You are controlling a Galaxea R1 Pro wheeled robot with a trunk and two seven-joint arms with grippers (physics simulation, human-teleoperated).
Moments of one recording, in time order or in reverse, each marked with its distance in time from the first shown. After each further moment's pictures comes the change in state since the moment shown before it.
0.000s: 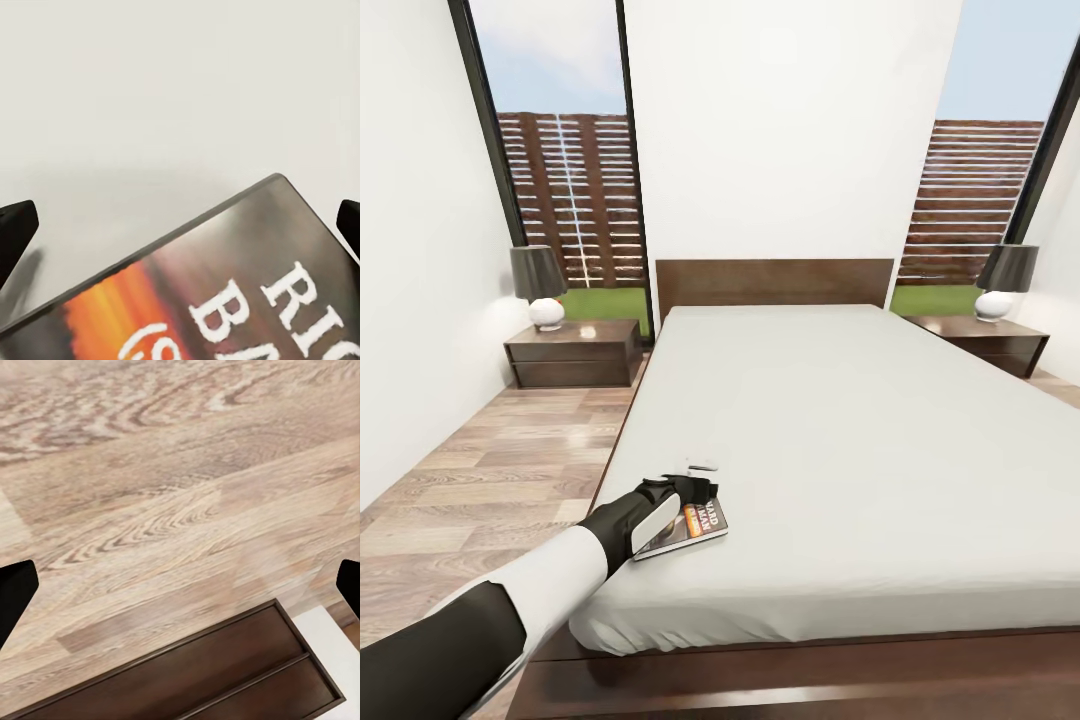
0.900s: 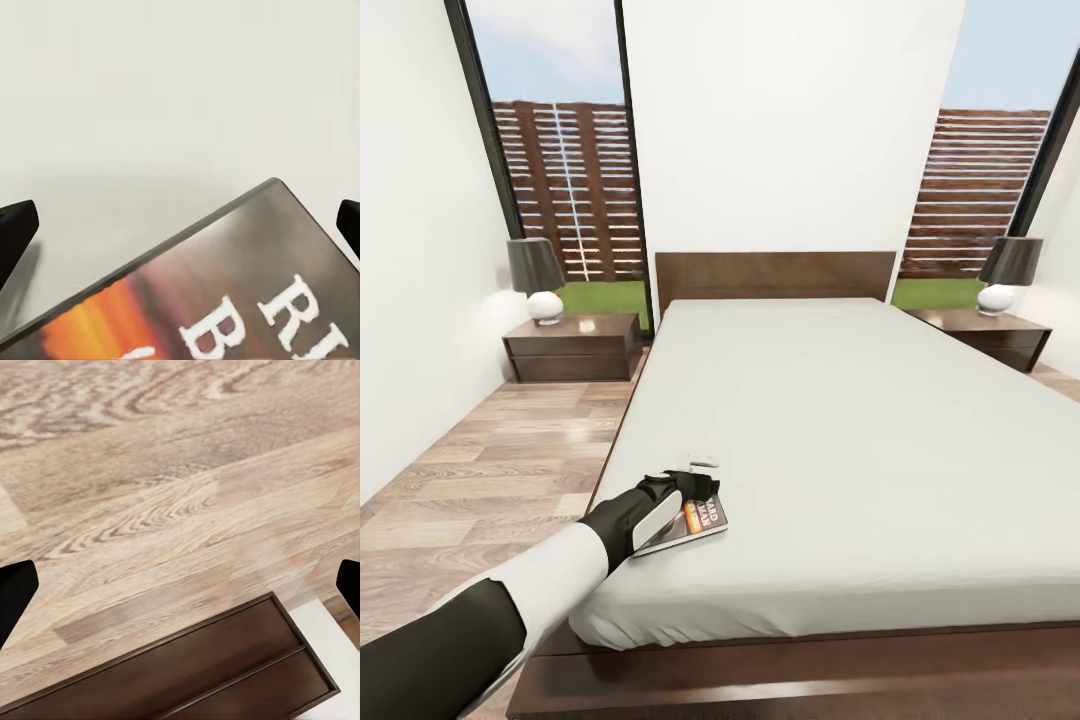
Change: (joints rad) left arm -0.009 -0.001 -0.005 -0.013 -0.011 0.002 0.002; right arm 0.000 0.000 0.000 0.000 0.000 0.000 0.000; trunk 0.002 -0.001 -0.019
